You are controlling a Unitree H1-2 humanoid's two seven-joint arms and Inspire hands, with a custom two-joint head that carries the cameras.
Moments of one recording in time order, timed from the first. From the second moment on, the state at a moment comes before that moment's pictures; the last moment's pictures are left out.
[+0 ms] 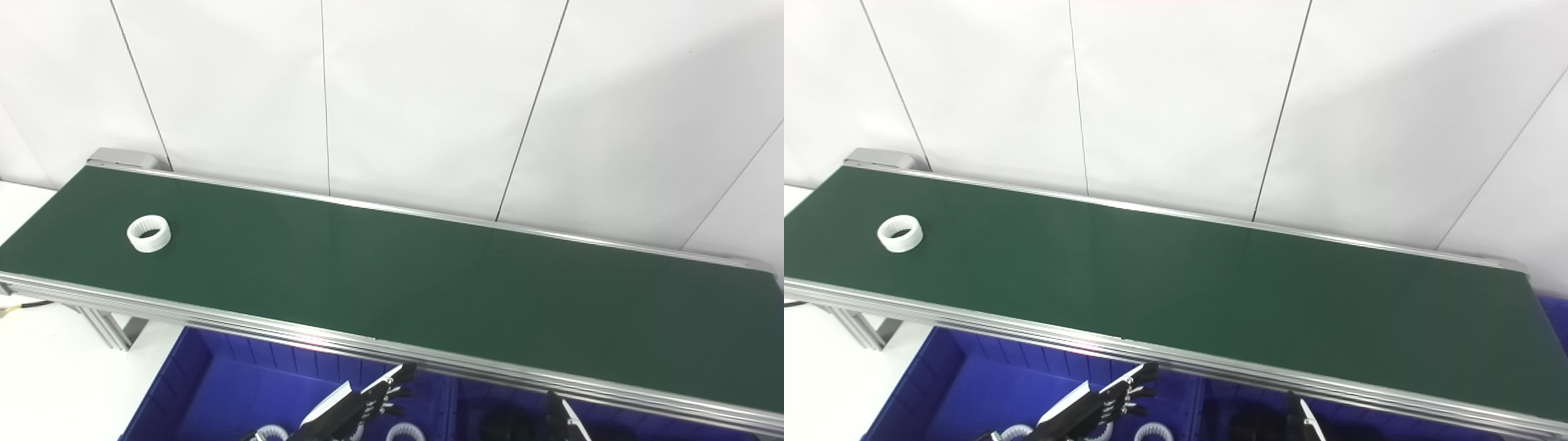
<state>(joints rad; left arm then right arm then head) 0.06 0.14 -0.26 0.28 0.06 -0.38 -0.38 0.27 -0.22 0.16 -0.09 -0.27 -0.10 0.04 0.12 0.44</state>
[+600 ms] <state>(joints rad) 0.06 0.13 -0.26 0.31 0.08 -0.42 -0.34 0.26 -0.22 0.16 -0.04 -0.27 -0.16 0.04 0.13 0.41</state>
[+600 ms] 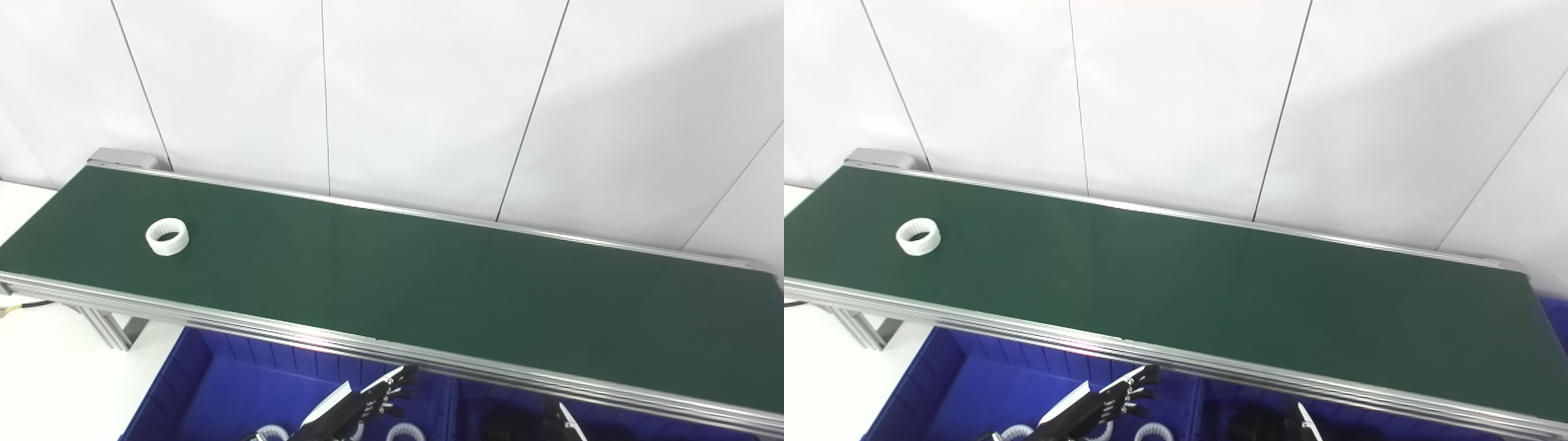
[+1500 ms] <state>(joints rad) 0.04 0.14 -0.19 -0.11 -0.05 -0.37 -0.33 0.22 -0.18 0.16 0.00 -0.30 -0.17 0.01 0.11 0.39</state>
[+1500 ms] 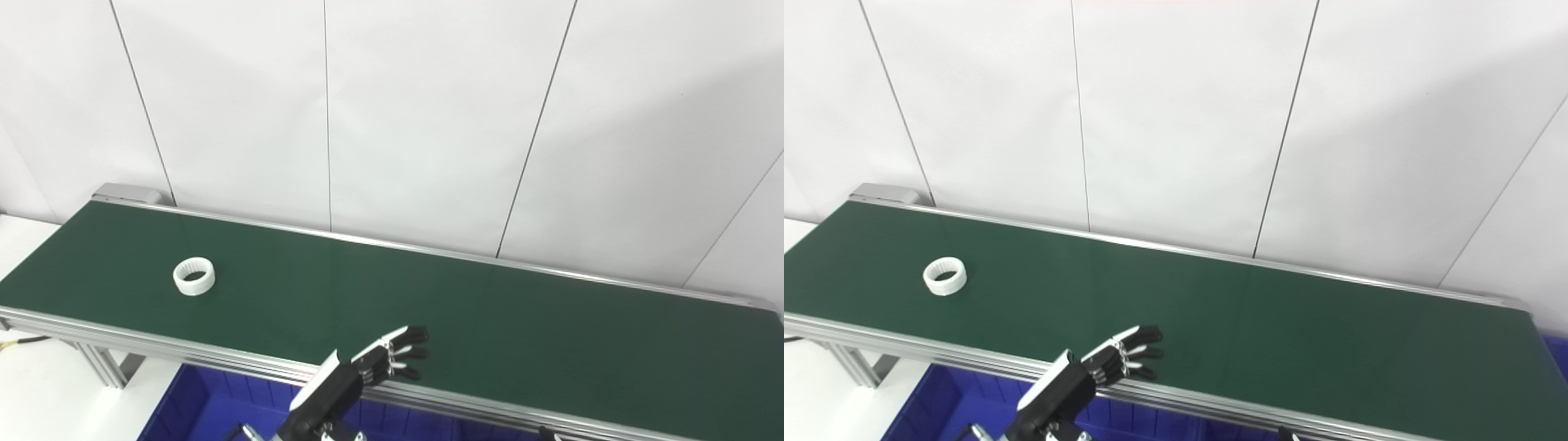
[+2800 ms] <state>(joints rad) -0.29 0.20 -0.11 0.23 0.76 -0.13 0.20 0.18 -0.18 0.14 0.09 -0.28 -0.26 0.01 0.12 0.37</state>
